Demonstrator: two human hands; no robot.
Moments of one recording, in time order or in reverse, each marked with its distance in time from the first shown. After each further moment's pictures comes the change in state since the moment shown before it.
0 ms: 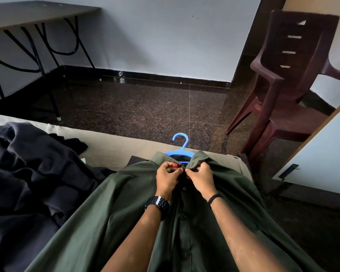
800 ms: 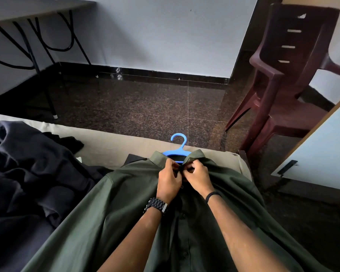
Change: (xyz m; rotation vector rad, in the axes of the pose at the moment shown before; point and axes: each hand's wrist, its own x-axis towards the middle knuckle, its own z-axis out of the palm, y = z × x) left_hand -0.004 -0.013 0.004 0.595 0.003 0.395; right_hand 0.003 0.005 -0.002 -0.233 -0.114 -0.157
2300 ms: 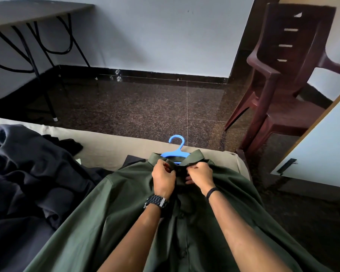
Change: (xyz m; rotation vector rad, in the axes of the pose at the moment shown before) left_hand 0.006 0.008 -0.004 -0.034 0.142 -0.249; right_hand 0.004 -0.008 -0.006 0.247 0.071 0.312
